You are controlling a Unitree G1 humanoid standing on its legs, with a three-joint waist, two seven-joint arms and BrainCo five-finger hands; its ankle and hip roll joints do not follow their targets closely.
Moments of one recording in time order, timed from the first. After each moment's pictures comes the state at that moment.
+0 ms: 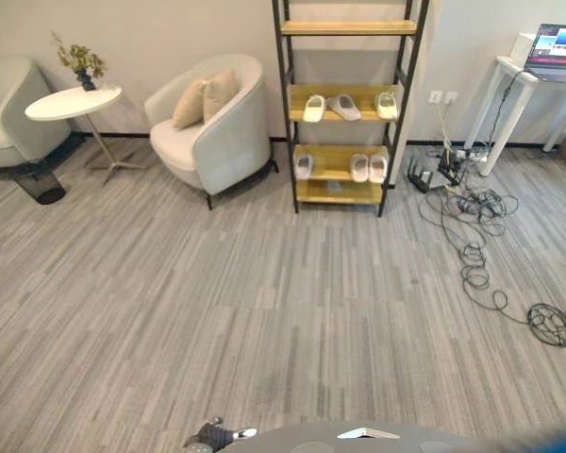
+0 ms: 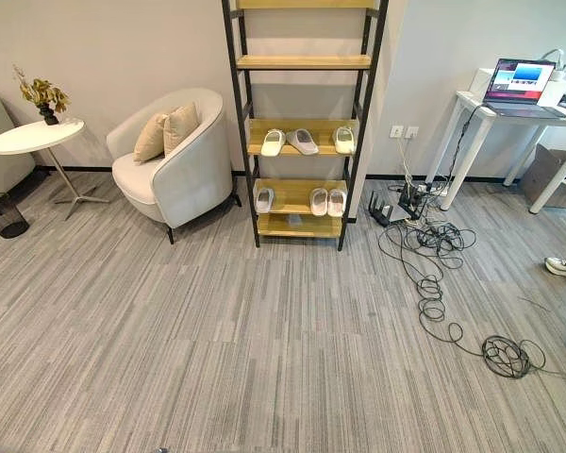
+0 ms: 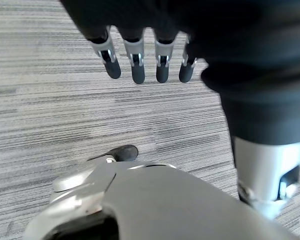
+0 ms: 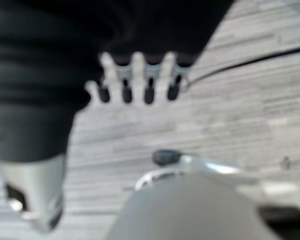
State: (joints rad) left arm 0.00 0.16 -0.12 1.41 0.07 -0.08 0.12; right arm 0.05 -0.17 -0.03 1.39 0.19 -0.06 -0.09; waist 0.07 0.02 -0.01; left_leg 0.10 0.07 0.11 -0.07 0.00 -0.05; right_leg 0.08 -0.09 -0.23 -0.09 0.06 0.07
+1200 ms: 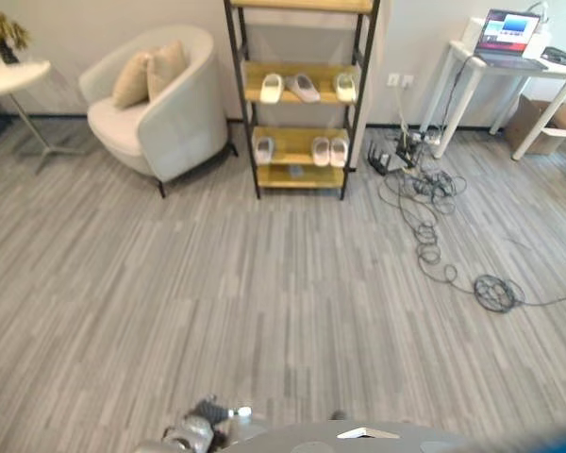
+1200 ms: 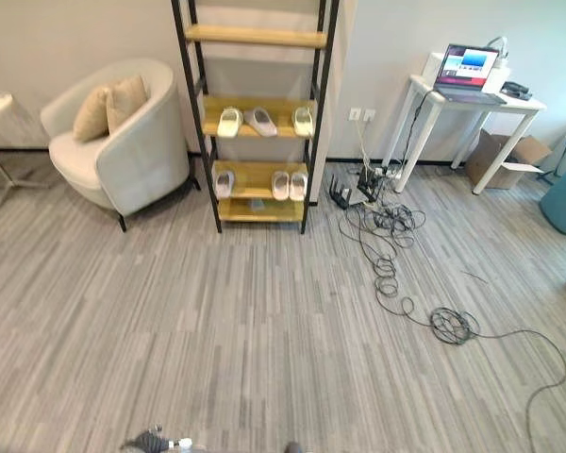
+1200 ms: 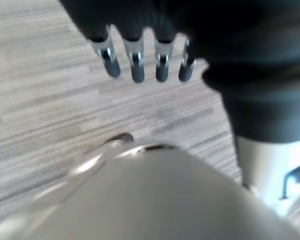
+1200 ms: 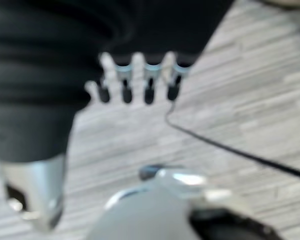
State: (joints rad) left arm -0.14 0.20 -0.16 1.42 0.11 -0.03 0.12; right arm -0.02 -0.14 -0.06 1.43 0.24 -0.03 -0.04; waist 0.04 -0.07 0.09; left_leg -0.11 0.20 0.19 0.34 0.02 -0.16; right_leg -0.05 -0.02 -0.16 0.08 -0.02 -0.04
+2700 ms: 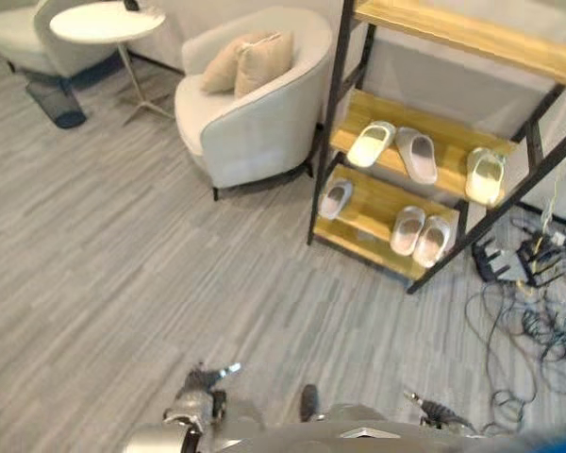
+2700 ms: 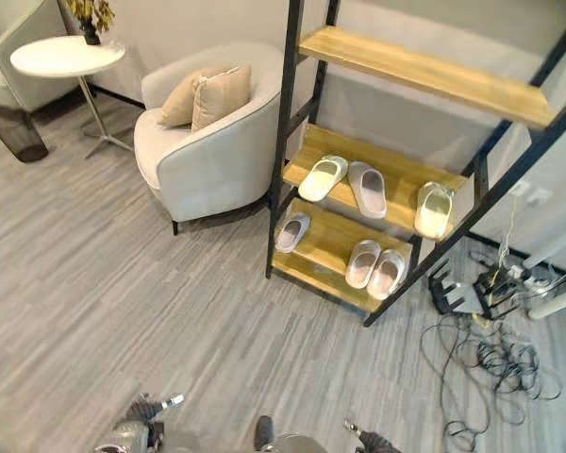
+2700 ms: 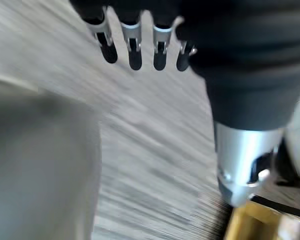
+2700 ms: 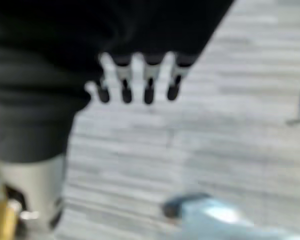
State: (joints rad) left arm -0.16 0.22 0.05 1.34 -0.07 -0.14 0.23; right arm -0.13 -0.14 -0.10 1.44 0.28 -0.05 -0.10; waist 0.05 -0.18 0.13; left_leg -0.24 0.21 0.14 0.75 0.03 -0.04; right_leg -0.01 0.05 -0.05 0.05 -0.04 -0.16
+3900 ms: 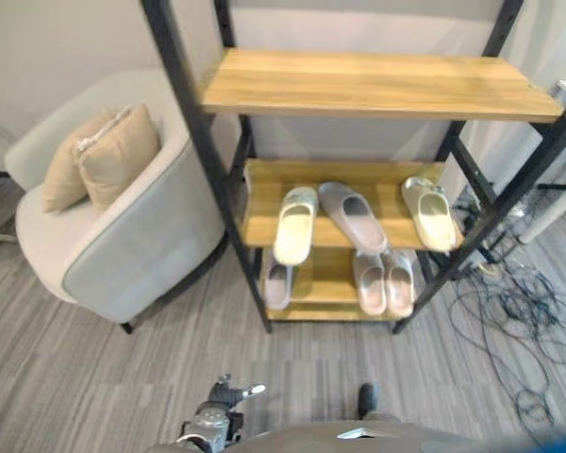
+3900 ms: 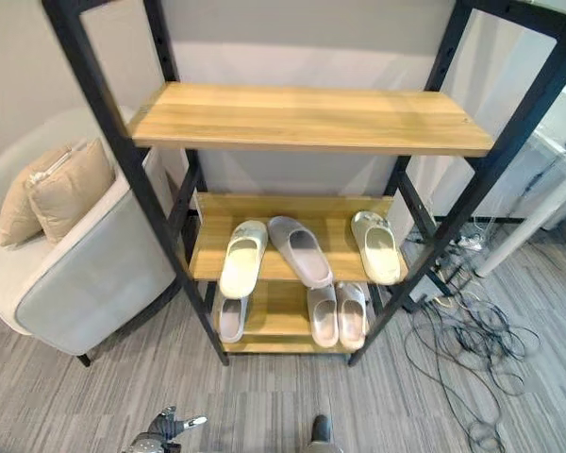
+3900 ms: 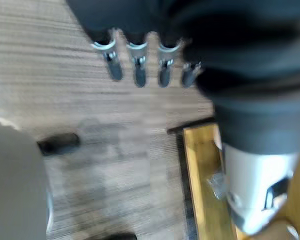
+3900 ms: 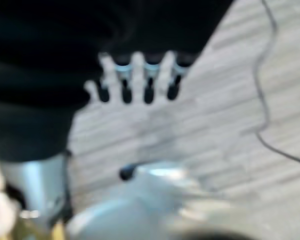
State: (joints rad) left arm -0.10 0.08 -0.10 1.40 -0.02 -0.16 0.17; right arm -0.01 -0.15 -0.07 1.44 0.26 -0.07 -0.16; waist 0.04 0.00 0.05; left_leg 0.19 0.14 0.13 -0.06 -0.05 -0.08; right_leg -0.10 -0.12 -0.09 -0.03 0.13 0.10
